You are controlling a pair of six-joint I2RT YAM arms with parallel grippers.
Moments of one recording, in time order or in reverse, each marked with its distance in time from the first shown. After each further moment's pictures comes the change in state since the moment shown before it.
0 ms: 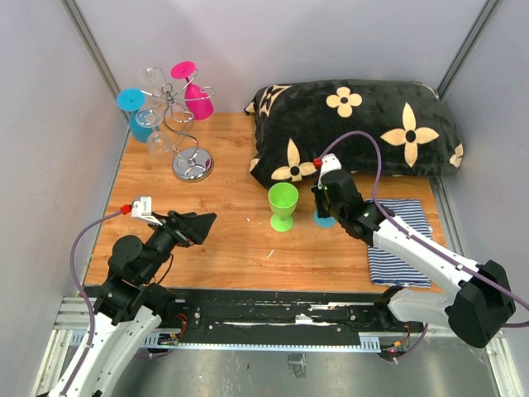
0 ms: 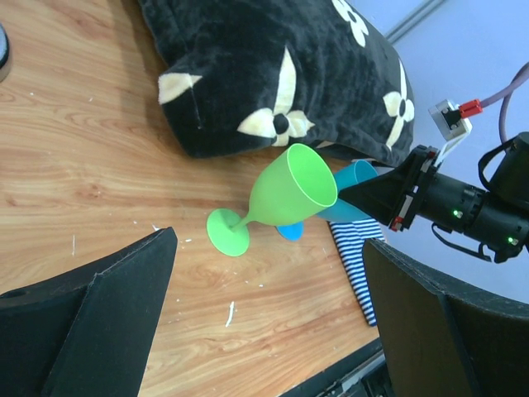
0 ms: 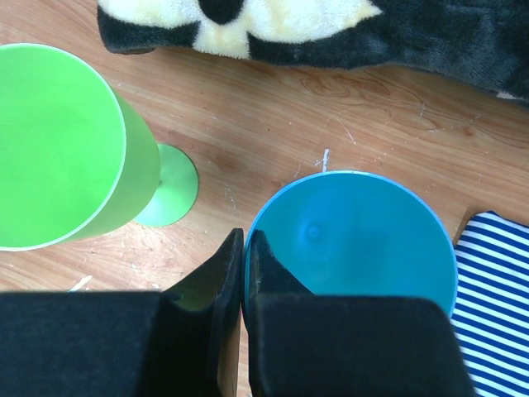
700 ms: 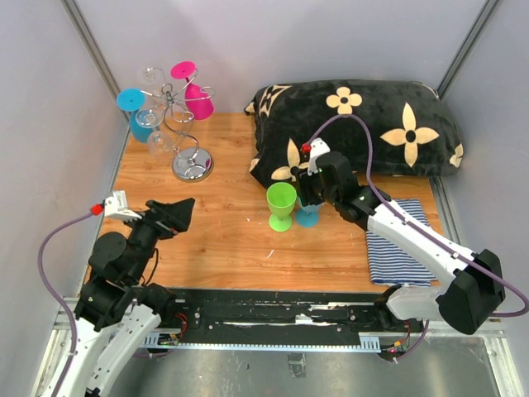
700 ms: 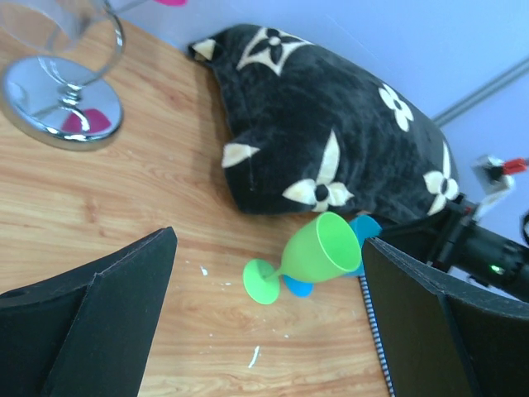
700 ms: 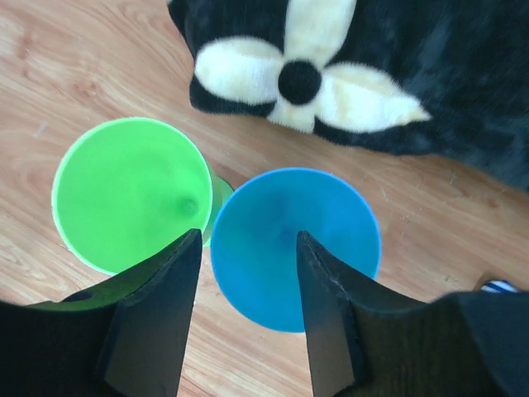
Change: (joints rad) left arm 0.000 0.054 0.198 -0.145 -0.237 0.026; right arm -0.003 0.101 0.176 -0.045 -0.131 -0.060
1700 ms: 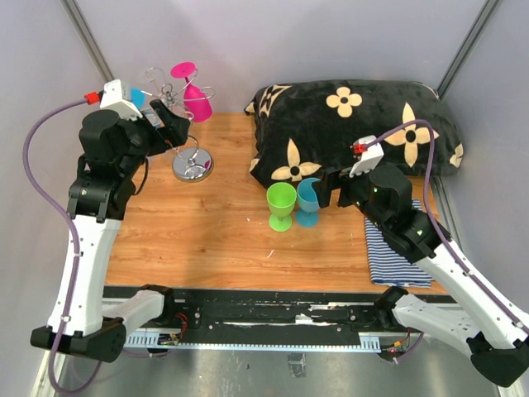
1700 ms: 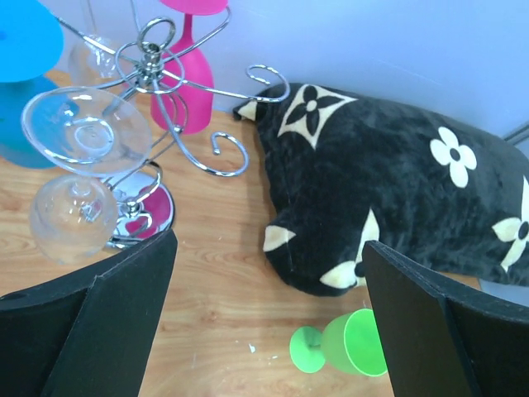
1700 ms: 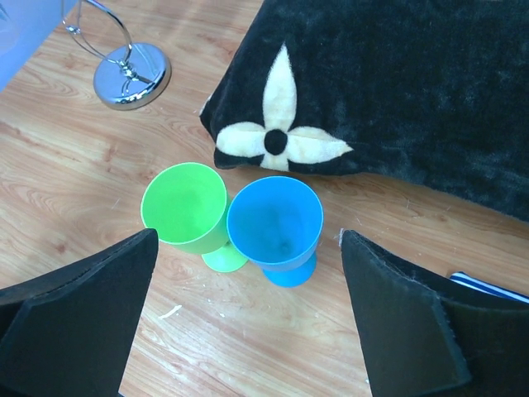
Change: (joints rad) left arm 0.244 0.813 0.836 -0.166 0.180 0.283; right arm 0.000 -0.399 -0.008 -0.053 0.069 0.069
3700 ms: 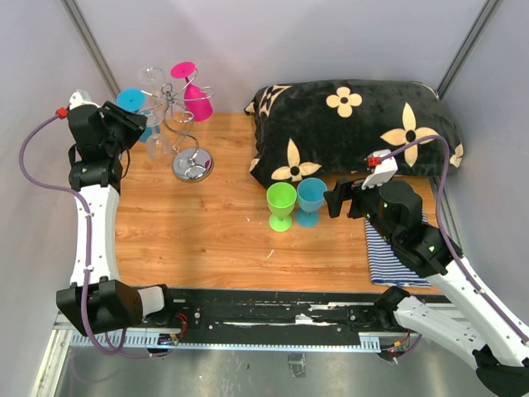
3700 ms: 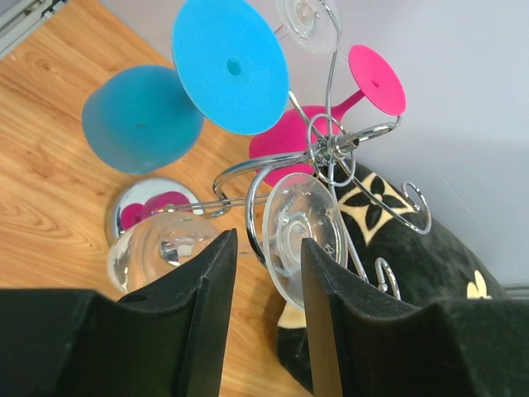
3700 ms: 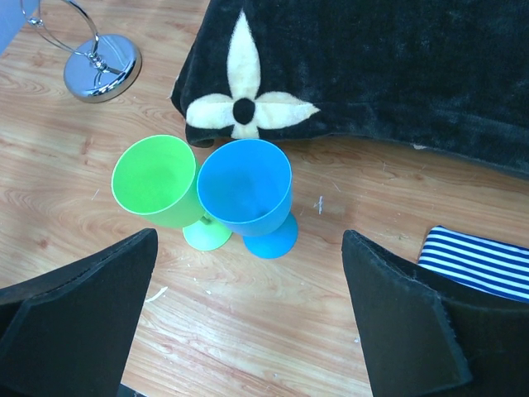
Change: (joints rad) left arm 0.421 0.182 -0.150 0.249 0.164 -0.295; right arm 0.000 -0.135 -0.079 -0.076 0.076 0.049
